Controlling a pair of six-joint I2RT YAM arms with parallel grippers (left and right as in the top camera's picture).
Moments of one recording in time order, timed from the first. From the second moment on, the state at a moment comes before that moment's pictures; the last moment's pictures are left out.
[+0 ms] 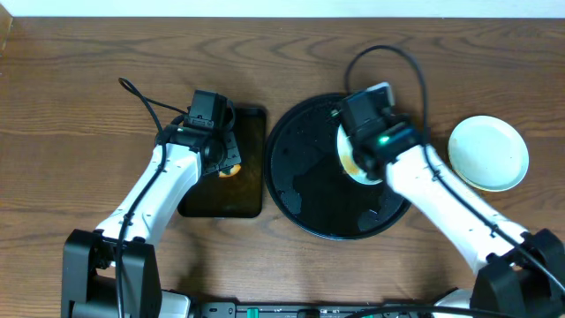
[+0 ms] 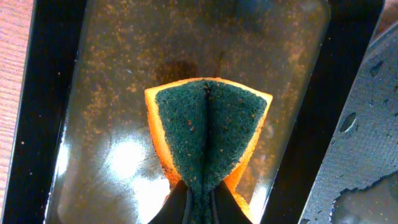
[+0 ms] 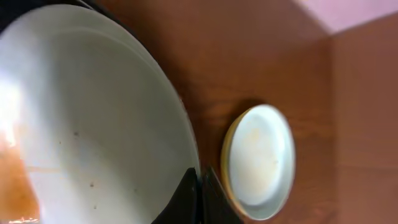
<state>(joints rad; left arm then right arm) -0.21 1.58 1.04 -0.71 0.01 -0.48 0.56 1.62 1.20 -0.75 0.80 0.14</state>
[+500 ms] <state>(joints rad) -0.21 1.58 1.04 -0.71 0.01 -0.48 0.77 1.62 1.20 -0.71 1.11 0.14</state>
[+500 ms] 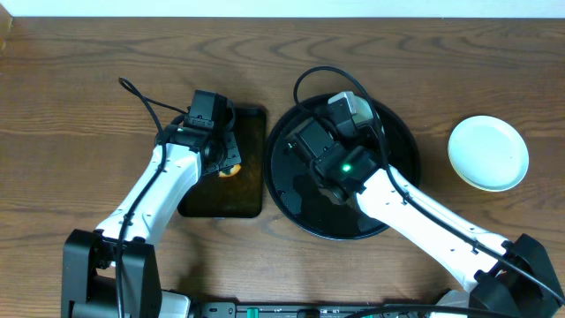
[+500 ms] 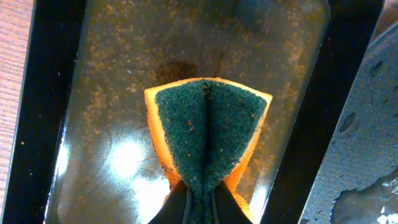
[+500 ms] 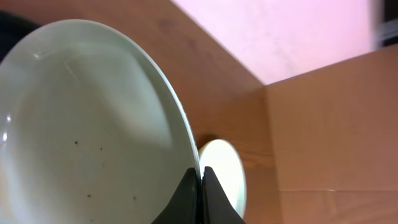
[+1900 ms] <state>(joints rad) -0.21 1.58 1.04 -0.71 0.01 -0.47 0.11 1.58 1.20 -0.66 0.80 0.26</state>
